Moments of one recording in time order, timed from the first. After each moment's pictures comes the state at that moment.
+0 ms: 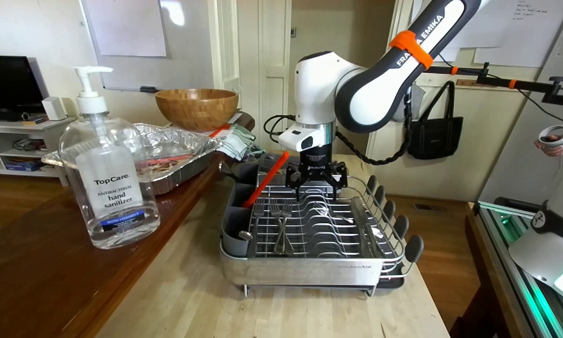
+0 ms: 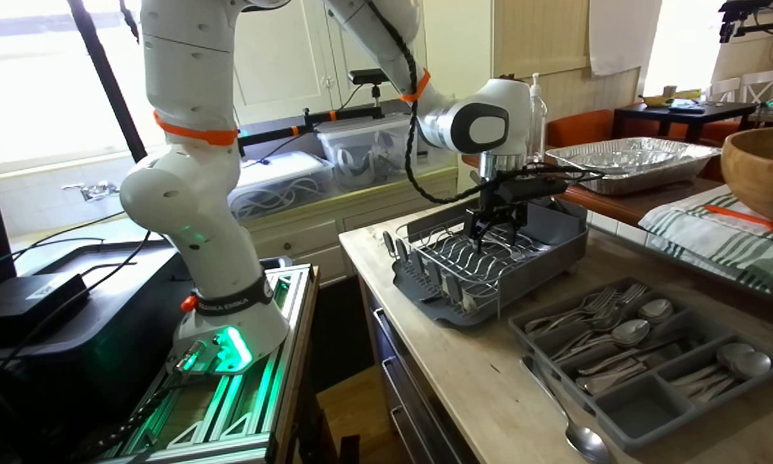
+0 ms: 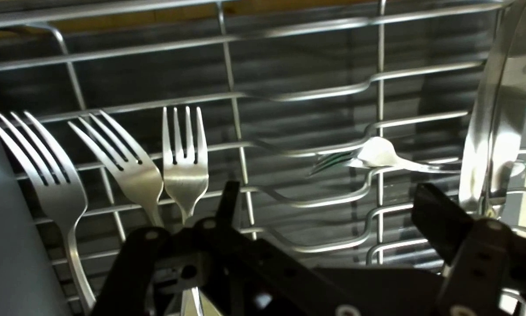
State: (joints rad) arm 0.03 0.31 0.14 -2.20 -0.14 2.42 -1.63
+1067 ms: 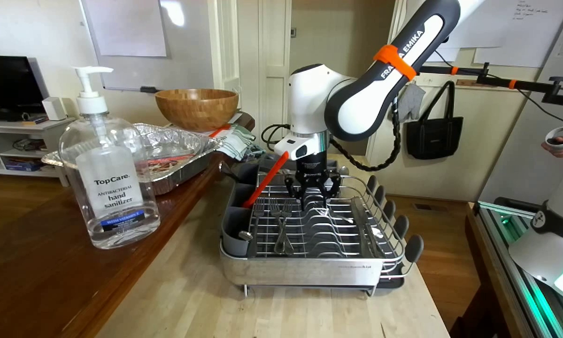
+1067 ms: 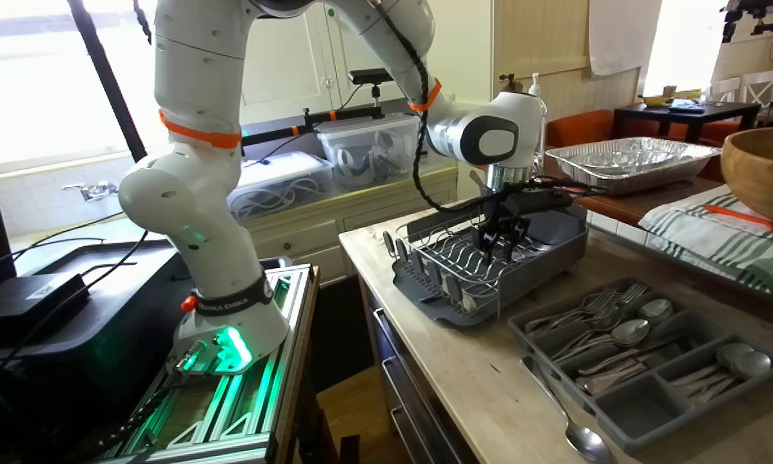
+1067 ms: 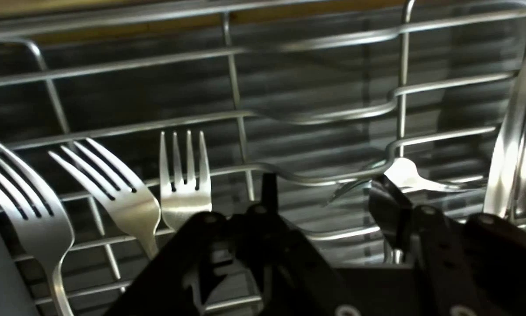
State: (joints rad) arm 0.01 0.39 0.15 -2.14 -0.14 2.41 -1.64
